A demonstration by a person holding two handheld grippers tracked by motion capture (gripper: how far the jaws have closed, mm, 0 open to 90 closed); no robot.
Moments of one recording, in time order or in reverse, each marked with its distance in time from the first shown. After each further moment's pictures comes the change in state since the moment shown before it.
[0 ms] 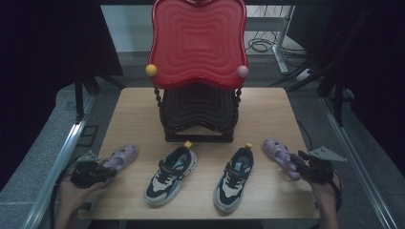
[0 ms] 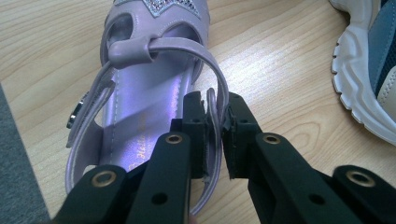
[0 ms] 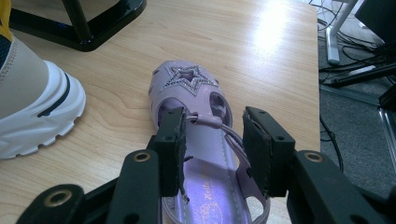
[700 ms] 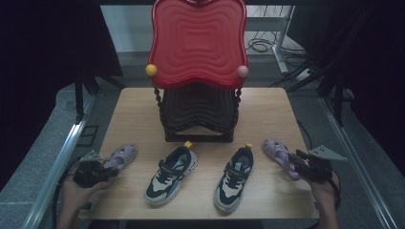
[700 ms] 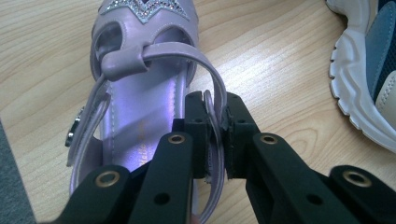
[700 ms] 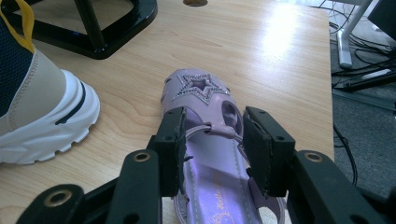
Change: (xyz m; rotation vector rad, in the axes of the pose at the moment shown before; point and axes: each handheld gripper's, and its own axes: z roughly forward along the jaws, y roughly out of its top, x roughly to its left) left arm -0.004 0.003 0.004 -0.008 0.003 0.010; right arm 0.002 0.004 0.001 -0.019 0.038 0.005
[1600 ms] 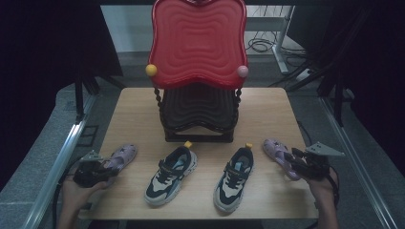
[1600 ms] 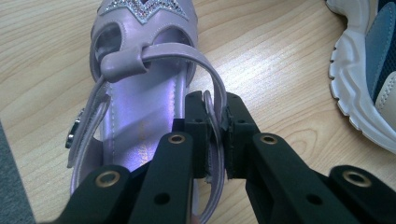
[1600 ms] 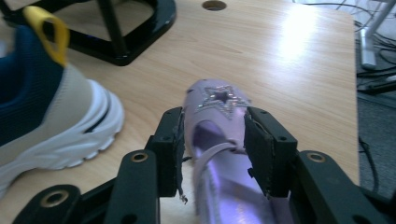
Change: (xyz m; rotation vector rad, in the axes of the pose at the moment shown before) left arm 0.000 0.000 0.000 0.002 -0.001 -0.001; right arm 0.008 0.013 -0.001 0.016 0.074 0.003
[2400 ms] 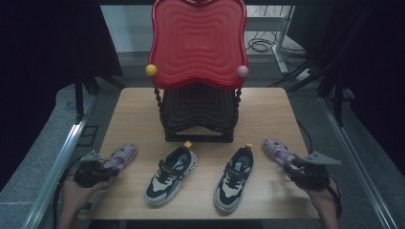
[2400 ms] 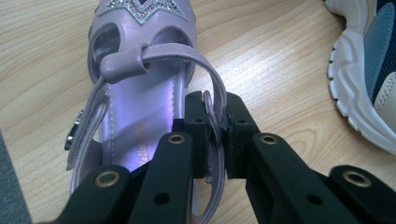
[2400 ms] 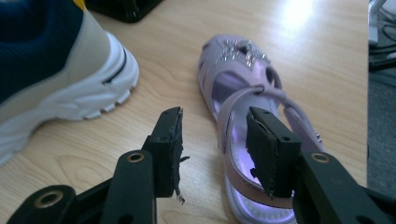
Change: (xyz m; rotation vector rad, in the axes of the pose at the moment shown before) left arm -0.001 0.001 0.001 0.001 -0.004 -0.001; right arm 0.017 -0.016 -0.009 0.118 -0.023 -0.029
